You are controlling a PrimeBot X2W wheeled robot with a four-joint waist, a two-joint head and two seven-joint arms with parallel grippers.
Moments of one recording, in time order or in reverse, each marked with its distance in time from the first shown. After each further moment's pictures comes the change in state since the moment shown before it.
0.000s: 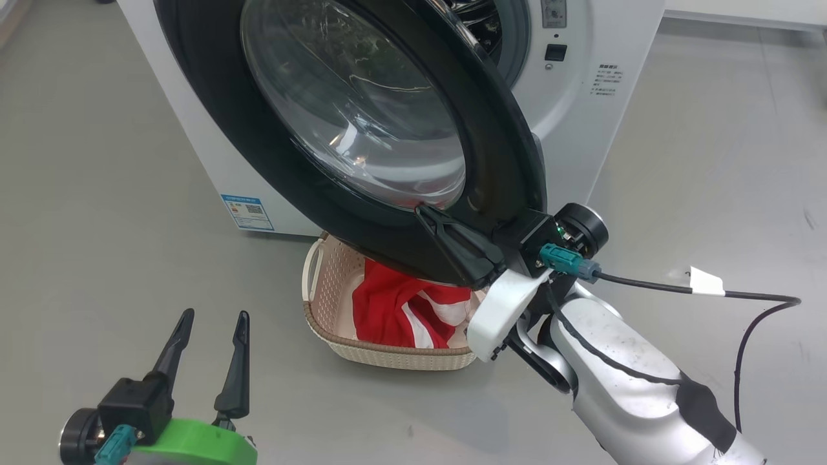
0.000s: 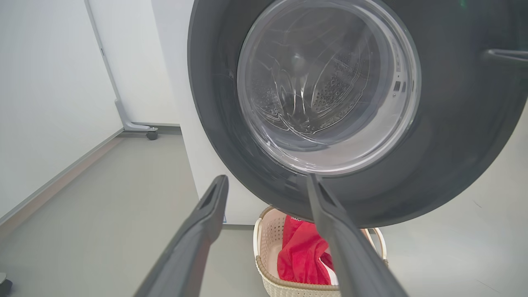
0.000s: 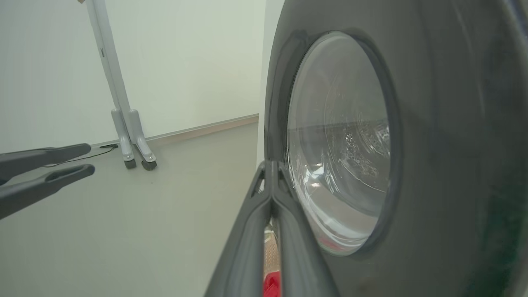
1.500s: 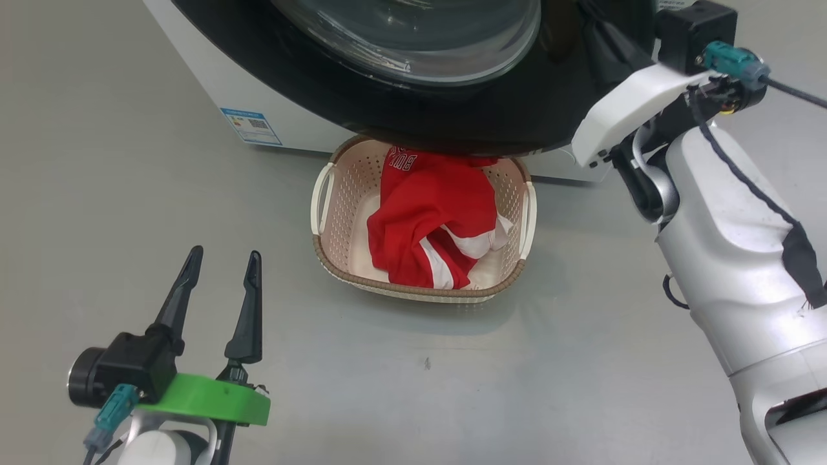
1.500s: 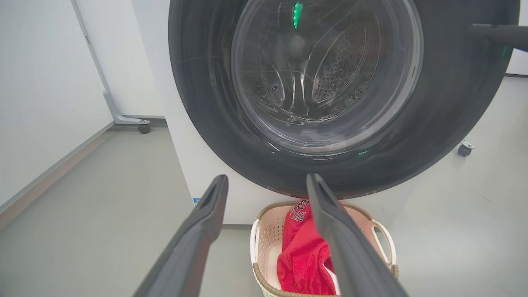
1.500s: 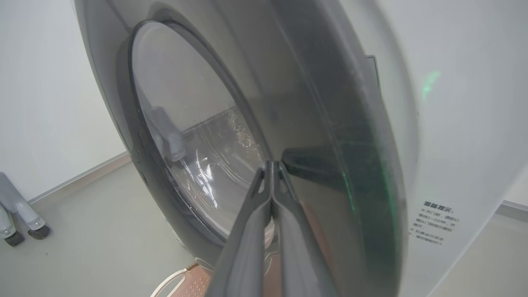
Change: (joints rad) left arm -0.127 -0.021 -0.021 -0.013 0.001 -0.015 -0.039; right arm -0.349 -0.055 -0.272 0.306 0.055 -0.068 -0.029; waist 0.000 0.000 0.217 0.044
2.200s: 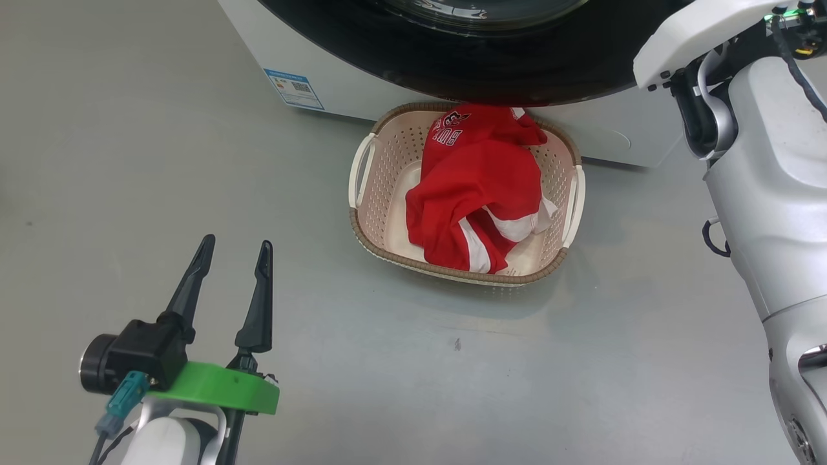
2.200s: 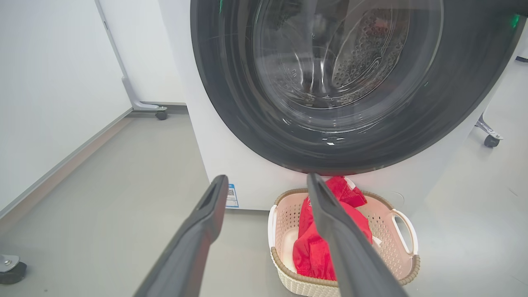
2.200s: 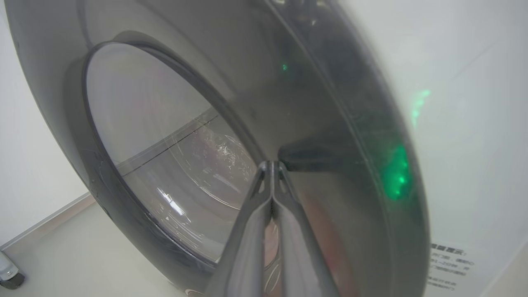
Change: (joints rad) left arm -0.043 -0.015 -0.019 0.038 0.002 -0.012 -0.012; right arm -0.160 -0.034 -0.081 0.160 0.018 -0.032 -0.063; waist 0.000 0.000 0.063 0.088
